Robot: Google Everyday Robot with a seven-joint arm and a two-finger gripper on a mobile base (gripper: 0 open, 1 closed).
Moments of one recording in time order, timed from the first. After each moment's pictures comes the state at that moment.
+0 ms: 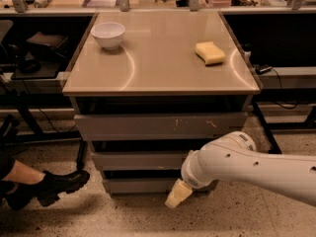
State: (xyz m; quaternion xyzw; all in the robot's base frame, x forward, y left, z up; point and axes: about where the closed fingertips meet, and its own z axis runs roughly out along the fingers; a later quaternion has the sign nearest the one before) arm 0.458 -0.080 0.579 -0.50 0.84 0.07 0.19
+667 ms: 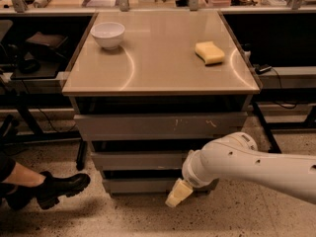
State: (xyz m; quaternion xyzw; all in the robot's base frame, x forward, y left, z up) arm 0.462 -0.079 0.575 -0.50 0.84 0.08 0.20
